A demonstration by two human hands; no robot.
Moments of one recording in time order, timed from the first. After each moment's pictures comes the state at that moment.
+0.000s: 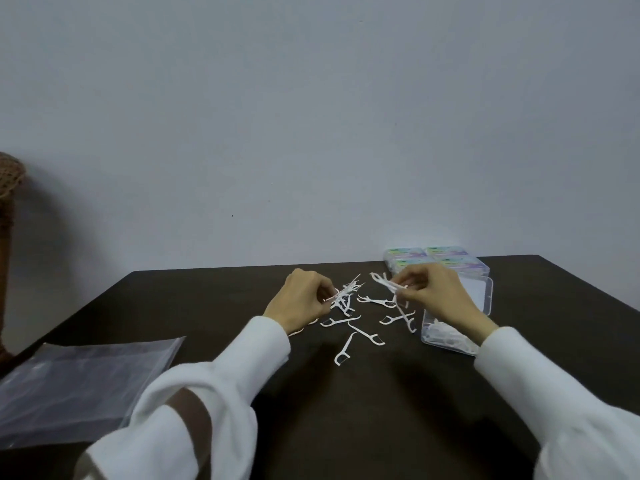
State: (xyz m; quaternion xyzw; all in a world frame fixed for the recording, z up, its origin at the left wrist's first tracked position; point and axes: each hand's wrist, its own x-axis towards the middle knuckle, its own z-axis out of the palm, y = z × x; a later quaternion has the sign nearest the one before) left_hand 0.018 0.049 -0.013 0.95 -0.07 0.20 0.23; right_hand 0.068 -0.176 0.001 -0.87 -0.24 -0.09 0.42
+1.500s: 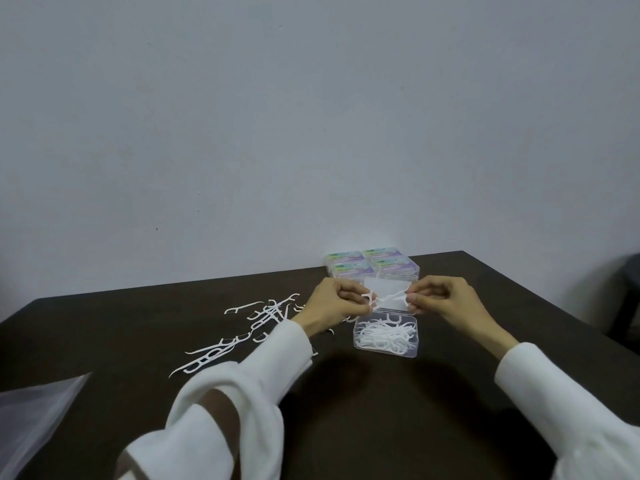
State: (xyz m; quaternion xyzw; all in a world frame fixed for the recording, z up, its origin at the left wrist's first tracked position) left_hand 0.083 -0.079 -0.025 0.82 -0.09 0.03 0.57; right_hand 0.091 -0.294 -0.027 -0.79 -0.17 -0.07 0.58
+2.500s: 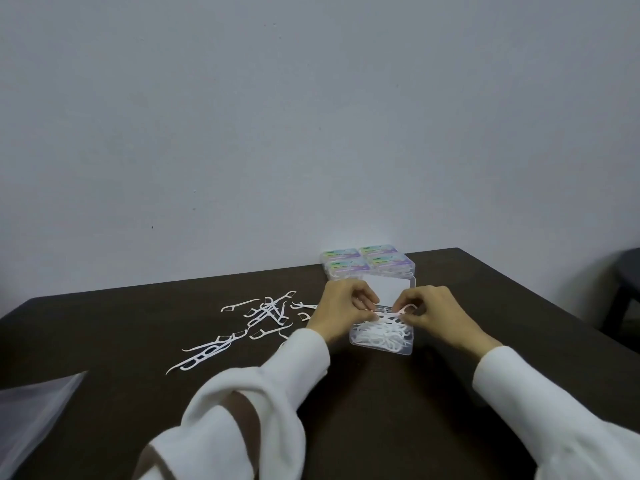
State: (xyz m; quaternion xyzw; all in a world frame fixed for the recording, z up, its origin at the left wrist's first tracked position) left_hand 0.076 -0.097 -0.032 0.87 -0.18 0.12 0.44; right_hand 0.086 -0.287 -0.037 -0.93 -0.21 -0.09 0.30
